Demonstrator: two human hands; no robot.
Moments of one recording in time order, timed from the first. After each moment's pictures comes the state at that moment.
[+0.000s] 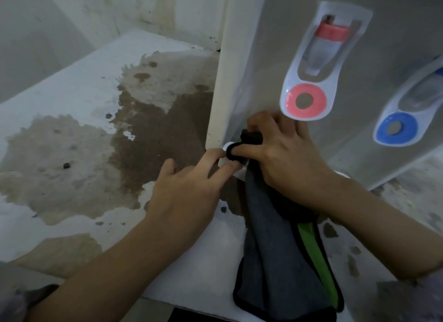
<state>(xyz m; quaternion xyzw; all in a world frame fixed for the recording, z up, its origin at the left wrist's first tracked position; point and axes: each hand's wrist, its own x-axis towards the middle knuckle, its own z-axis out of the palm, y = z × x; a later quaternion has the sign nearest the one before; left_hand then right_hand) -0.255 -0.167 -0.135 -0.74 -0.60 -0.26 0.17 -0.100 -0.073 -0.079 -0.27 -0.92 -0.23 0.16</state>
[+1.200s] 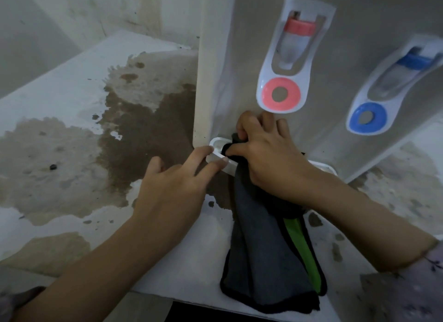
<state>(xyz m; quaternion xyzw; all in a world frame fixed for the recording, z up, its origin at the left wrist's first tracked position) -0.257 -0.170 -0.135 -0.76 -0.58 -0.23 0.19 -0.099 -0.082 -0.080 -0.32 -0.93 -0.15 0.13</state>
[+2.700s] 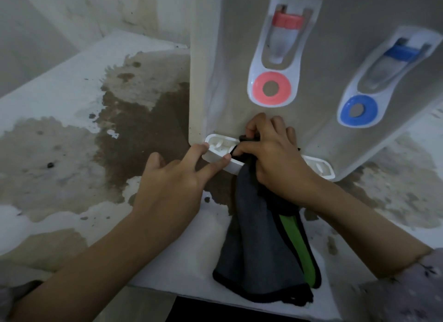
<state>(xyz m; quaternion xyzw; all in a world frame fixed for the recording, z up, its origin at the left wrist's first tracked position) -0.256 -0.170 -0.131 -0.76 -0.57 -0.21 0.22 -0.085 -0.085 -0.091 -0.37 -0.91 -0.05 0.20</state>
